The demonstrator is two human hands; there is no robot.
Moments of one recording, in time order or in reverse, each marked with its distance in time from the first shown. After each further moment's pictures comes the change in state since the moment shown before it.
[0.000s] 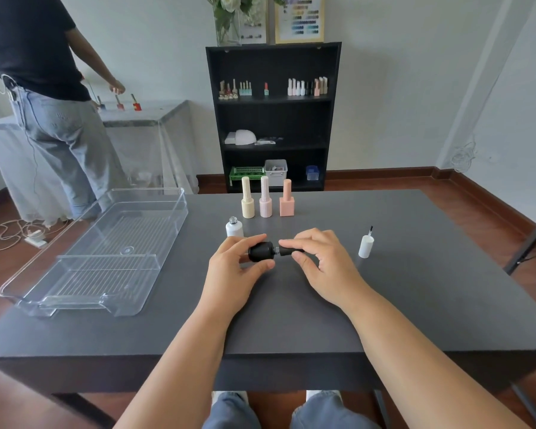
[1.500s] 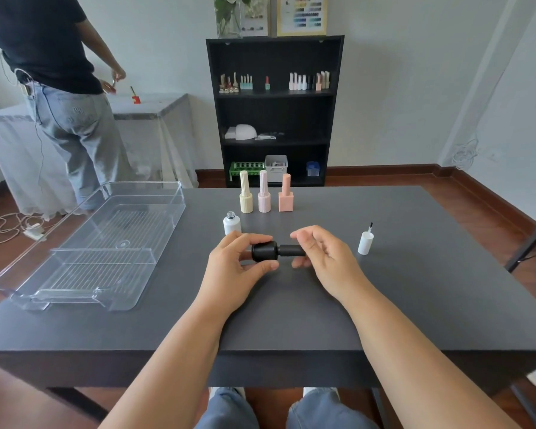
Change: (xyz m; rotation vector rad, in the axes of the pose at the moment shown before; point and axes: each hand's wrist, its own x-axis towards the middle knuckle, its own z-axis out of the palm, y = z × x) left_hand -0.003 0.007 0.001 -0.046 -0.023 0.042; right_hand -0.001 0.008 0.001 0.351 -0.032 0.306
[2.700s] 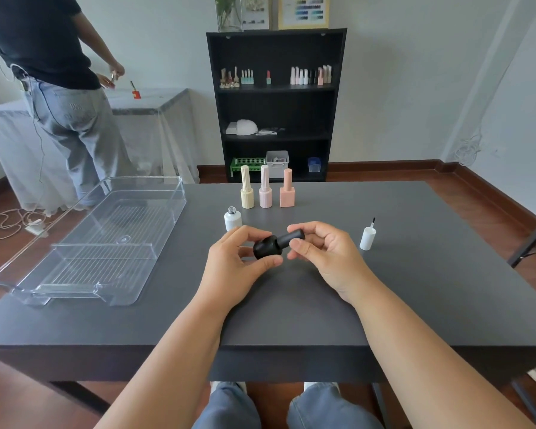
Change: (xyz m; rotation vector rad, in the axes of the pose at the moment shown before) left_hand 0.000 0.002 0.001 -0.080 0.028 0.000; right_hand 0.000 -0.006 0.001 0.370 -0.080 0.006
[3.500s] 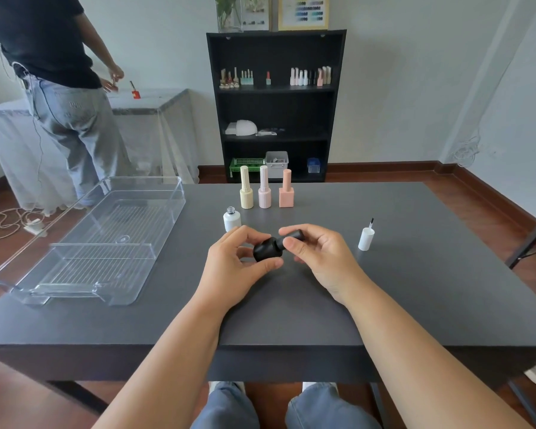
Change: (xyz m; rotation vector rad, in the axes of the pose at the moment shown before) left_hand -0.001 0.000 0.000 -0.009 -0.014 0.021; right_hand 0.004 0.004 0.007 0.022 0.011 -0.012
